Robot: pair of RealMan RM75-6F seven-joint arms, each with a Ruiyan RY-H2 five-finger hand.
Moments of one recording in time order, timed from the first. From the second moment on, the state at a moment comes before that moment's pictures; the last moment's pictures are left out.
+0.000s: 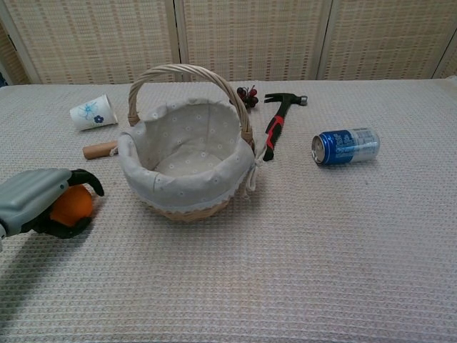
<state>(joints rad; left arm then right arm) -0.40 -1.76 -0.08 -1.28 1.23 1.21 0.37 0.01 -1.04 0.07 -1.61 -1.52 1.55 0.21</state>
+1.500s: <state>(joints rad) -0.56 -1.78 -0.27 -1.73 1.18 1.37 0.67 0.02 -1.02 0.06 -1.60 -1.54 1.53 0.24</state>
